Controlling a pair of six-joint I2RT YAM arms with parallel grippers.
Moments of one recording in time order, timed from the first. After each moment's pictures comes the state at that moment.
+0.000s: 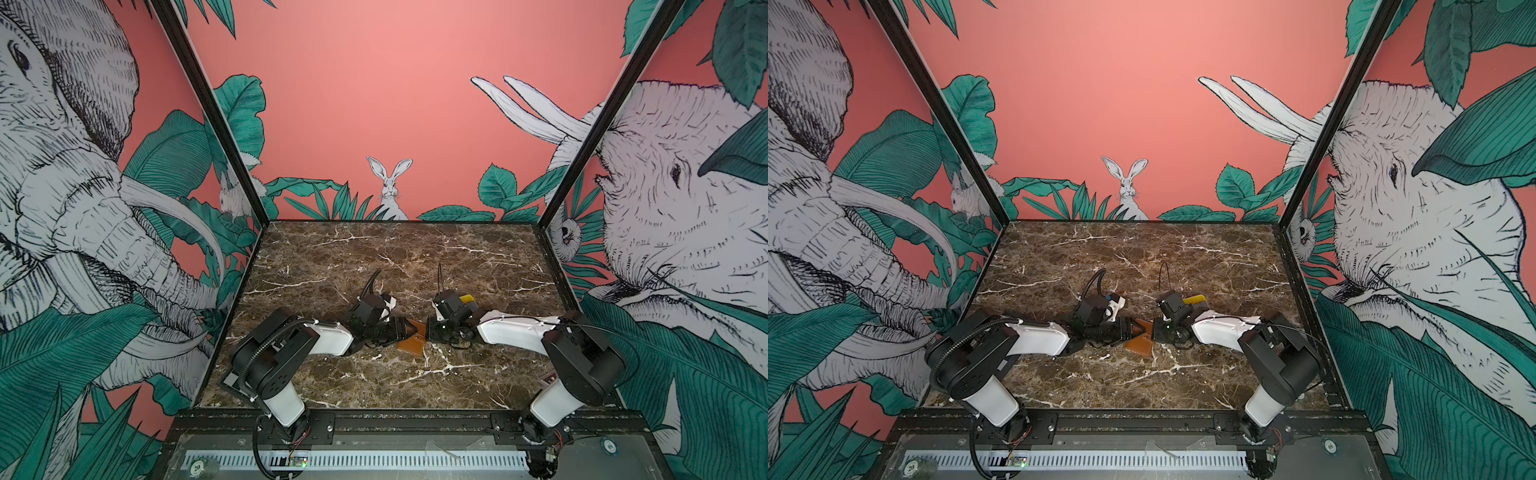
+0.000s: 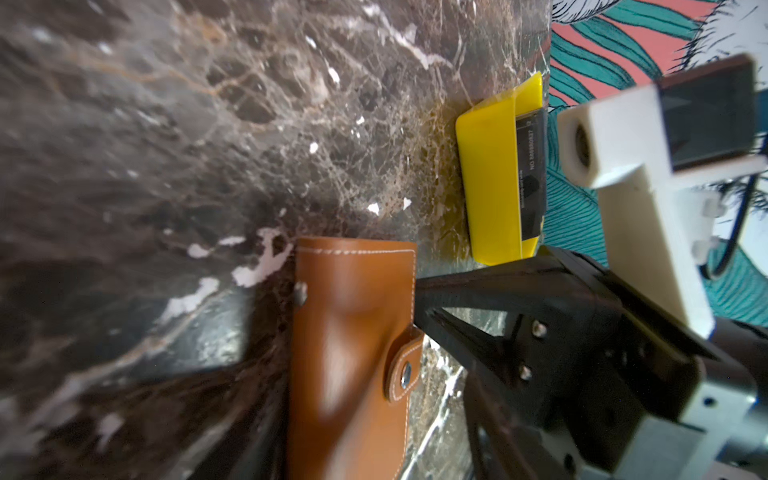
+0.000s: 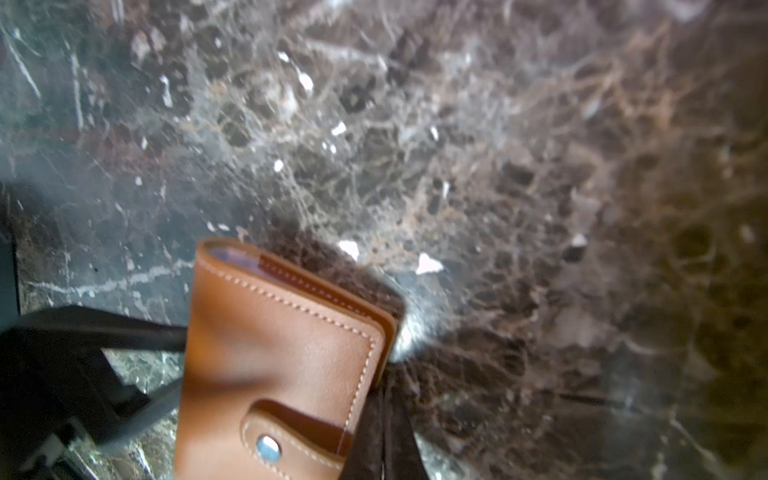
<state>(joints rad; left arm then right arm) -0.74 1.66 0.58 0.38 0.50 -0.93 0.72 1.62 0.77 -0.20 -0.18 0.73</state>
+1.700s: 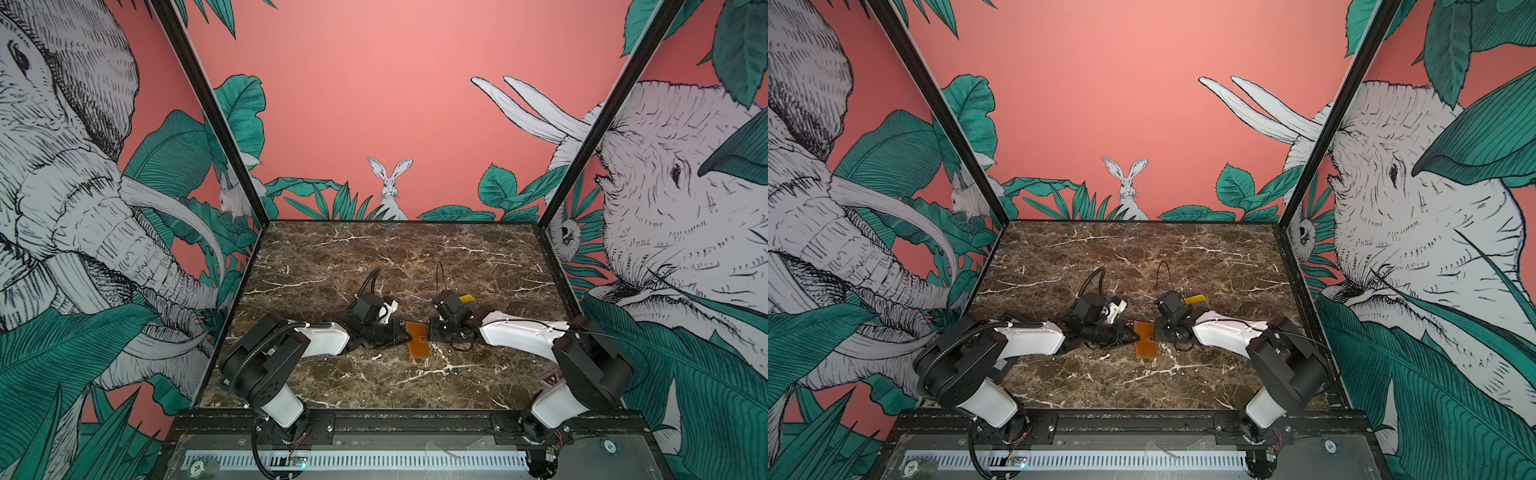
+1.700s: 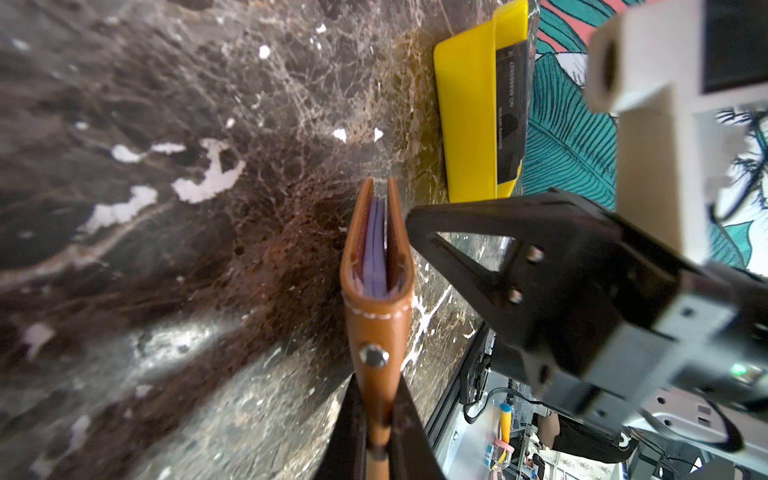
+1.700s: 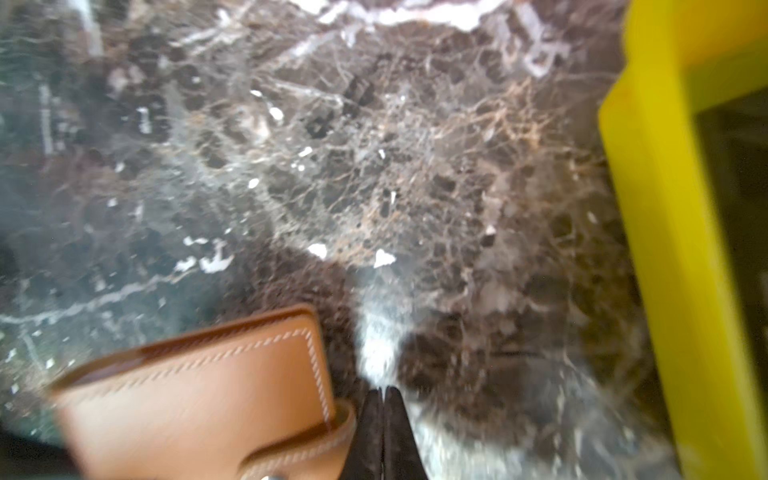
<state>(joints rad) -0.72 1.59 0.59 0.24 0.63 -0.89 0.75 1.54 0.78 -0.31 -0.03 0.76</state>
